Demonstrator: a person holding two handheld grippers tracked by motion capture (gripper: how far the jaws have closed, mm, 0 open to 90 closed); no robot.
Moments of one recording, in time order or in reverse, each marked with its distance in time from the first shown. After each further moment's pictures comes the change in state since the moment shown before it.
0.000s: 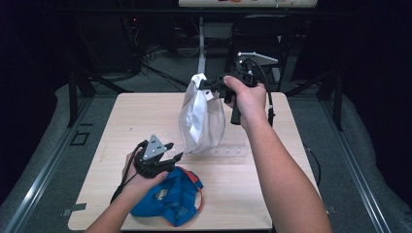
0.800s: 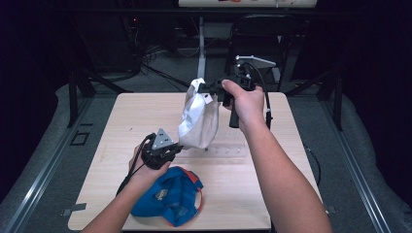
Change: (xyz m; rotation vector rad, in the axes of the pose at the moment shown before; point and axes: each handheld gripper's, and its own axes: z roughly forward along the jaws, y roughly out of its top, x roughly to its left) left arm 0.017 0.003 0.025 0.077 -0.026 0.013; right arm -0.004 -0.006 0.005 -0.001 -0.007 -0.013
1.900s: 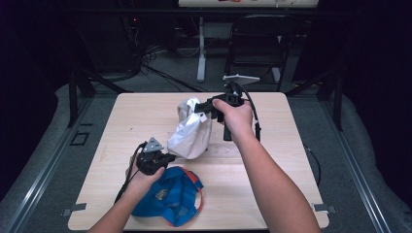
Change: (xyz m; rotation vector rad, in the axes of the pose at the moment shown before) left arm 0.021 -0.054 0.022 0.031 -0.064 -0.208; right arm -0.041 -0.018 0.041 0.101 -0.121 -0.007
